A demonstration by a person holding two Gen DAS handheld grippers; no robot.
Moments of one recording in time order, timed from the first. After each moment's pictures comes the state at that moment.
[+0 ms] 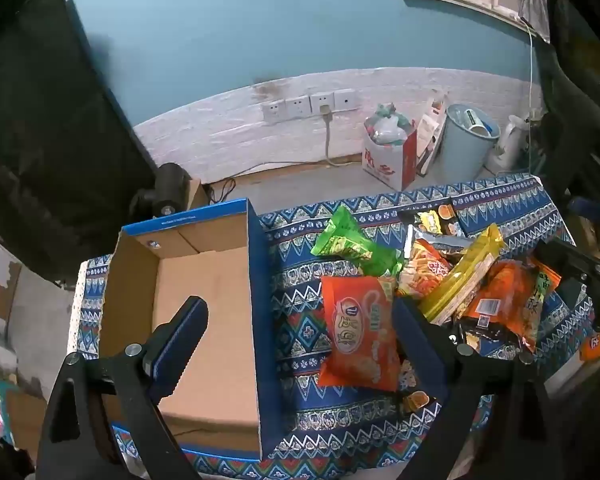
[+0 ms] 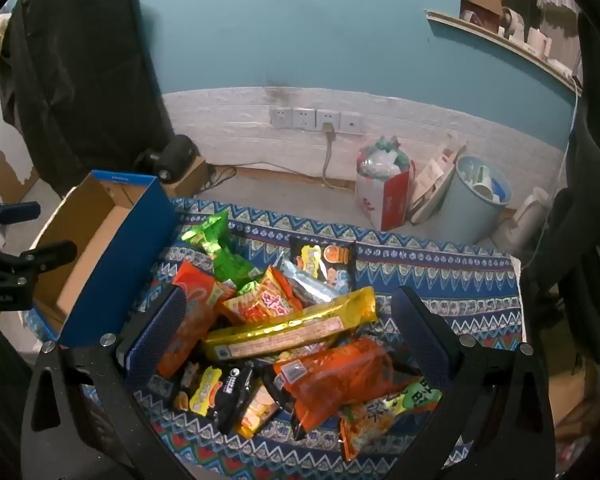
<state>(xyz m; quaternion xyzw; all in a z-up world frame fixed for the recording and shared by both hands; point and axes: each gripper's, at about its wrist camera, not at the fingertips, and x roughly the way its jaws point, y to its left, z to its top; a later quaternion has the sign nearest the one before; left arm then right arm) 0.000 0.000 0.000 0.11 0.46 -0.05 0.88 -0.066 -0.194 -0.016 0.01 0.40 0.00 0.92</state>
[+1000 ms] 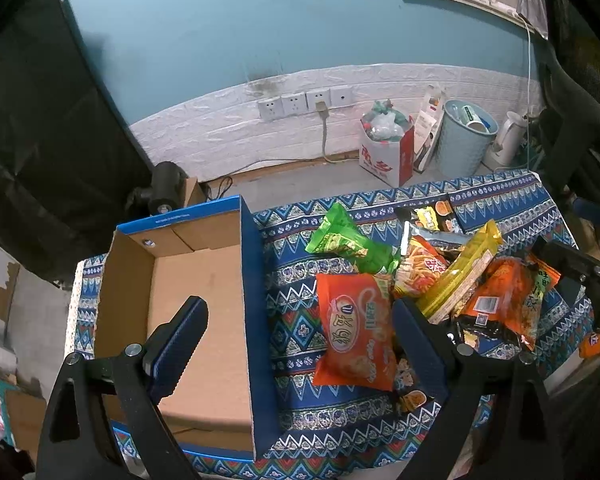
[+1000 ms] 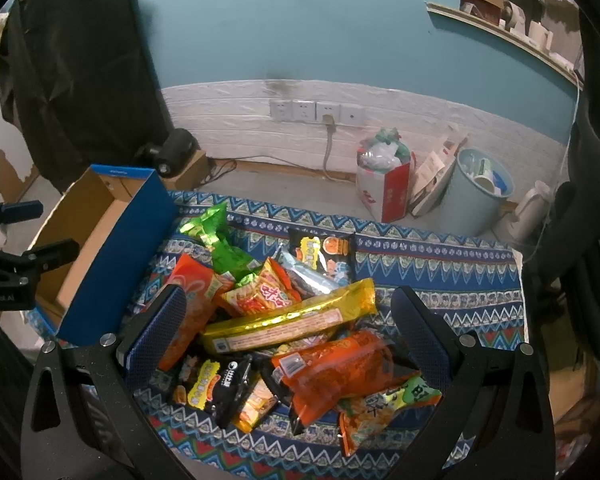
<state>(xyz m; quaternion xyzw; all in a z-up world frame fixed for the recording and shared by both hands) -0.001 -0.004 -0.005 0.11 0.46 -0.06 0.88 -0.067 -0.199 -0.021 0.01 0.41 0.00 0.91</state>
